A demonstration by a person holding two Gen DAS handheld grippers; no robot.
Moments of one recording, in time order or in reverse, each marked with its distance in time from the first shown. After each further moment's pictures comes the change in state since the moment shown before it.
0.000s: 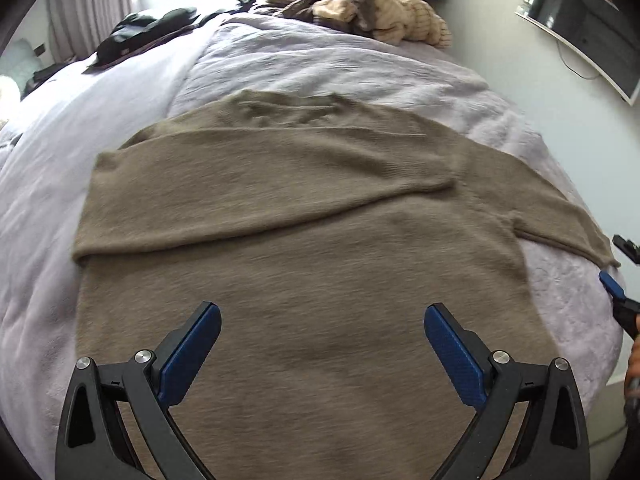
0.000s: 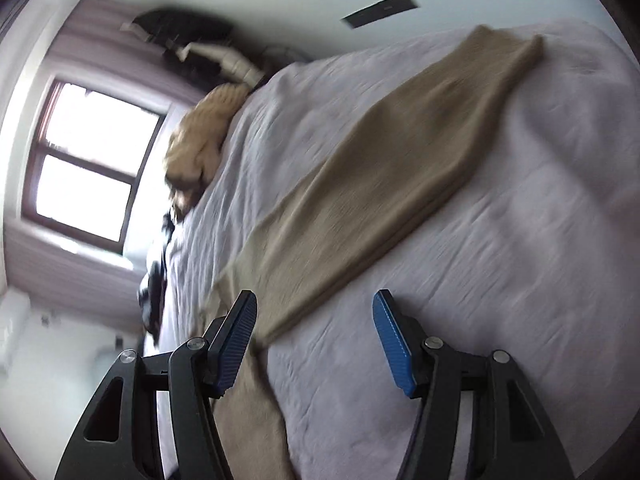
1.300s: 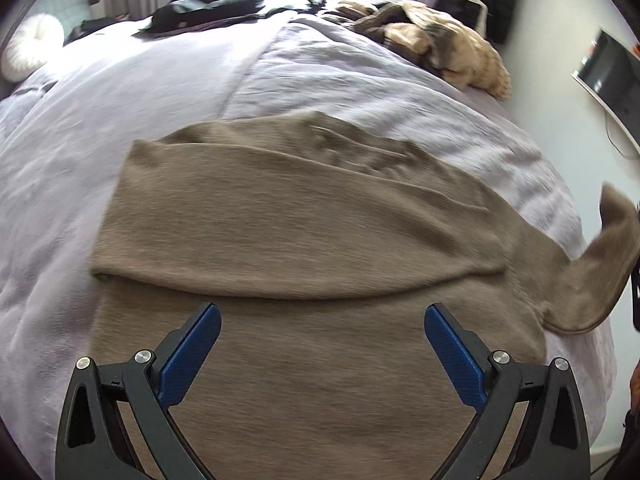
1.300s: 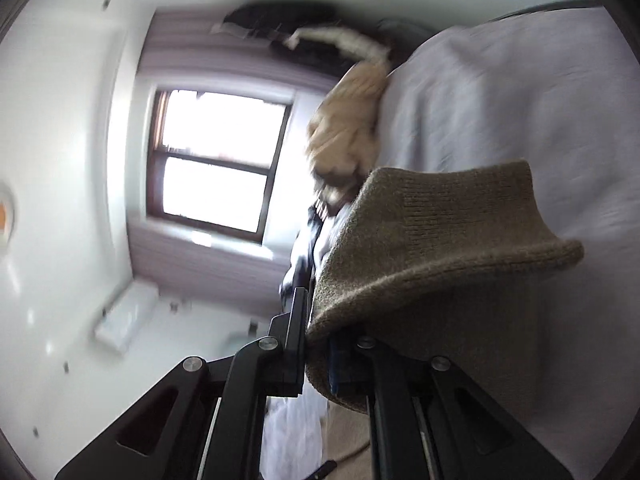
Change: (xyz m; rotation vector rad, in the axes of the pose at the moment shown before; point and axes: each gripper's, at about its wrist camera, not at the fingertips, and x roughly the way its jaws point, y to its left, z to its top) left arm 0.013 0.070 0.038 -0.246 -0.045 0.043; right arm 0.116 0.160 0.010 -0.135 0.210 0.582
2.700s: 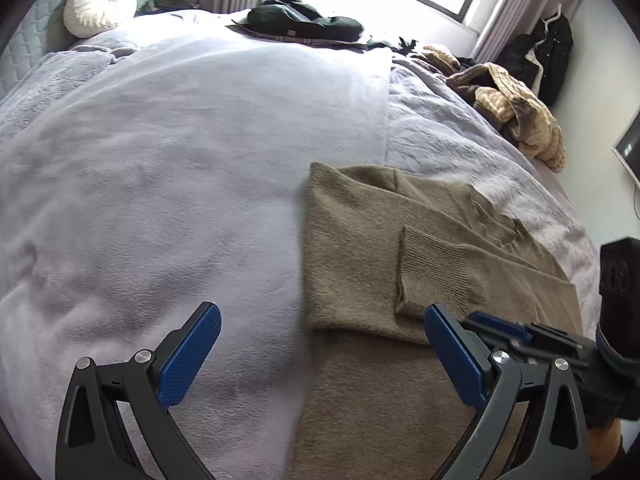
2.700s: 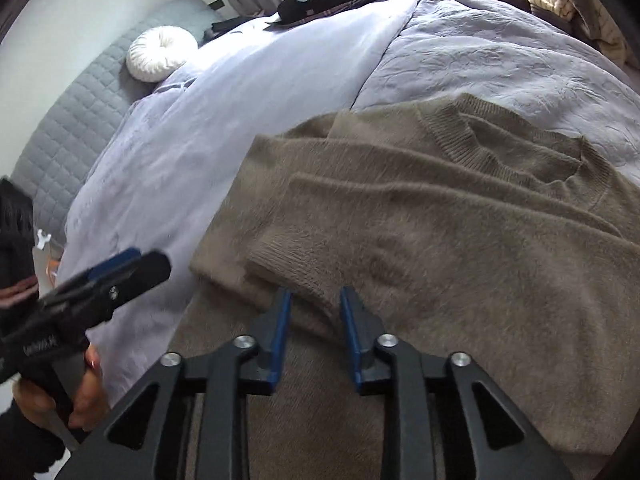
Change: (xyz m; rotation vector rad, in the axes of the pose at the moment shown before) left arm -0.021 0.156 0.013 -0.159 -0.092 0.045; right arm 0.249 0.061 -0.279 -0.784 0.817 -0.400
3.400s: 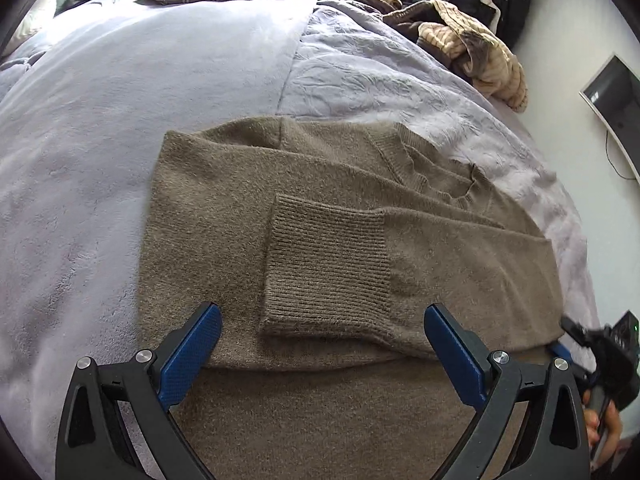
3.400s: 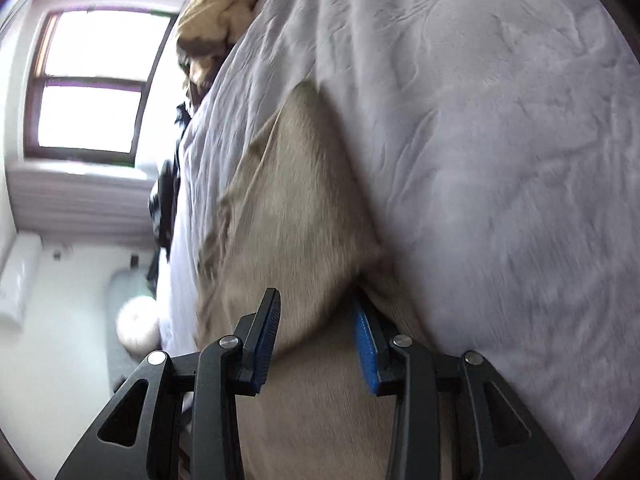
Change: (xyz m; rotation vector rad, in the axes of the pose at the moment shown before) left arm 0.059 -0.074 0.011 0.130 0.179 -0.139; right arm -0.127 -0.219 -0.153 1.039 -0.405 0.124
